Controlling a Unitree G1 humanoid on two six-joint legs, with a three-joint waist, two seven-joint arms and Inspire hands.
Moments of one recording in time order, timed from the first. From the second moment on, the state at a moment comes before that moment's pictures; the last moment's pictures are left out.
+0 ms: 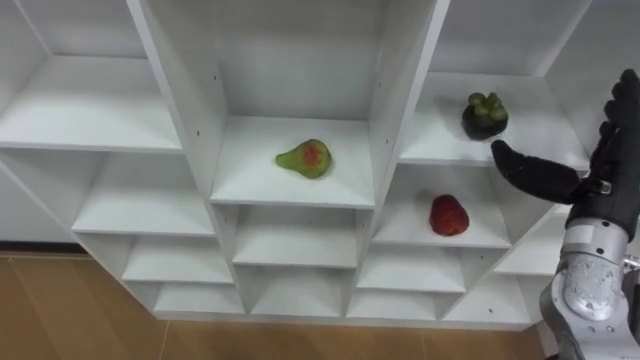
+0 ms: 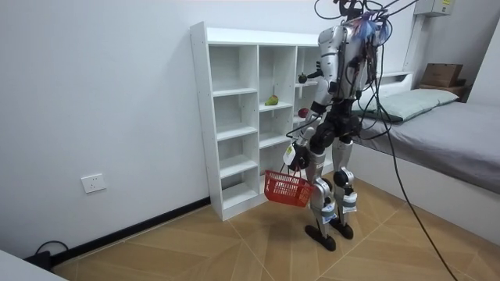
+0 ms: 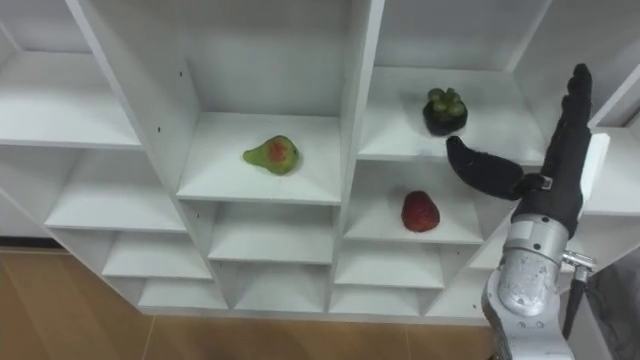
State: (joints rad) left arm 0.26 0.23 -0.07 1.02 0.45 0.05 0.10; right arm 0.04 -0.31 -0.03 0.05 0.07 -0.17 -0.50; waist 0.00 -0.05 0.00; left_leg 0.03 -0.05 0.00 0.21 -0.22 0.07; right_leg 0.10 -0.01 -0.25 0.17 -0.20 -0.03
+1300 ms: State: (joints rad) left arm 0.28 0.22 0.00 0.95 0.47 0.09 0.06; right arm -0.13 -0.35 -0.04 0.19 0.03 -0.07 -0.34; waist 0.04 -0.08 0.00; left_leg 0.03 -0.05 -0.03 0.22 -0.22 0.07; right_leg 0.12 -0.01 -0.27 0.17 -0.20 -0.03
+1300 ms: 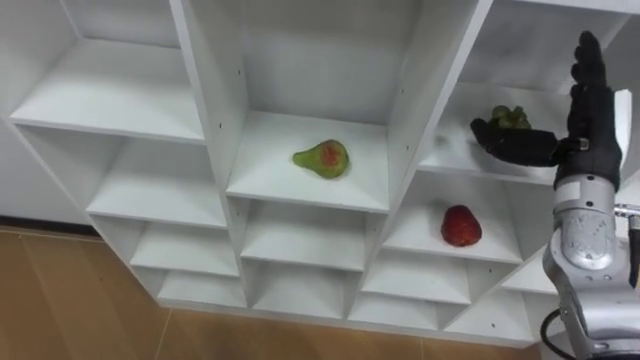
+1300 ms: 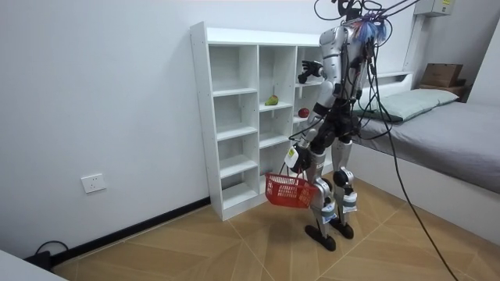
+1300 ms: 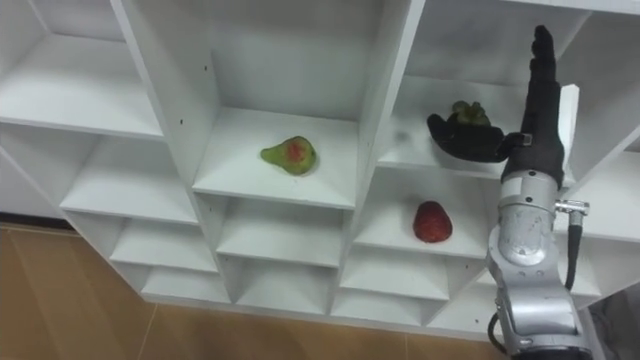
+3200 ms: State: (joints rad) left arm 0.27 0.22 0.01 0.94 0.47 0.17 0.05; right arm -0.18 -0.42 -0.04 0.42 0.02 -0.04 -0.14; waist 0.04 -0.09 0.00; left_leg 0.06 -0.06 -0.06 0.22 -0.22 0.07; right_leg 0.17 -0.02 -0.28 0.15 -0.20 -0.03
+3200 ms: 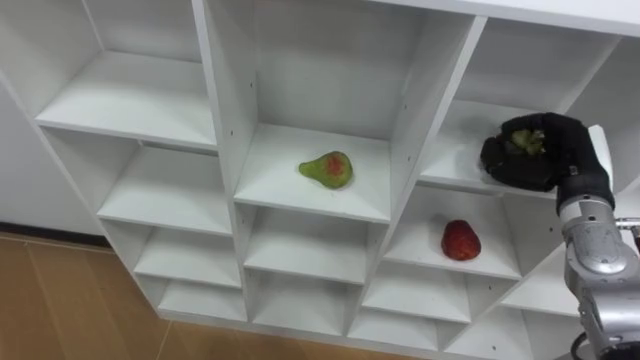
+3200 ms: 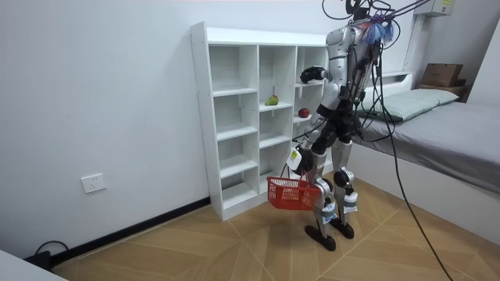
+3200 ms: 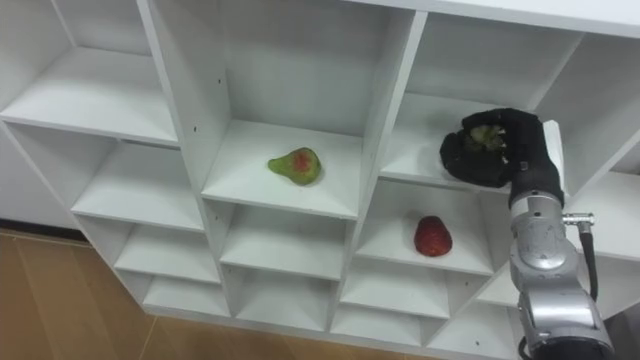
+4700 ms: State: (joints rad) left arm 0.04 0.14 -0.14 0.85 -0.18 0.06 0.10; right arm 0.14 -0.23 0.31 0.04 0.20 0.04 0.20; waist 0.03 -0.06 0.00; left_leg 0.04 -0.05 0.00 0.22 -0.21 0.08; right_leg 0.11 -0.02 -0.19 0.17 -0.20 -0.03
